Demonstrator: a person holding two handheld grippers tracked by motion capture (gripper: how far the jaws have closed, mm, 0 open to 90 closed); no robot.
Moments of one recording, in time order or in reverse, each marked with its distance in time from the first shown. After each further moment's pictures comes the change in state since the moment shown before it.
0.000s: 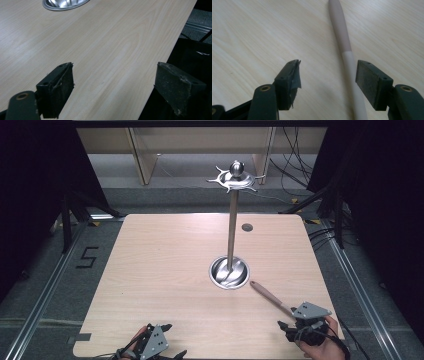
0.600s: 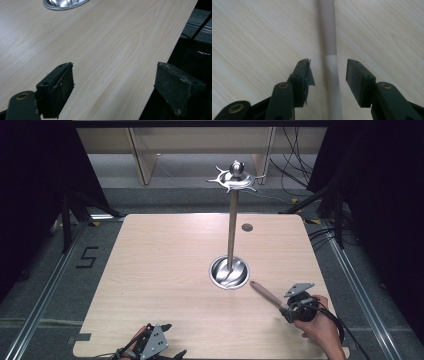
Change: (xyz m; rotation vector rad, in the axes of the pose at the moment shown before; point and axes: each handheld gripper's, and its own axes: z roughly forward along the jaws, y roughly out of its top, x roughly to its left) left arm 0.001 0.000 0.000 0.005 0.005 0.003; right arm -0.030 0.039 0.028 0.247 0.038 0.000
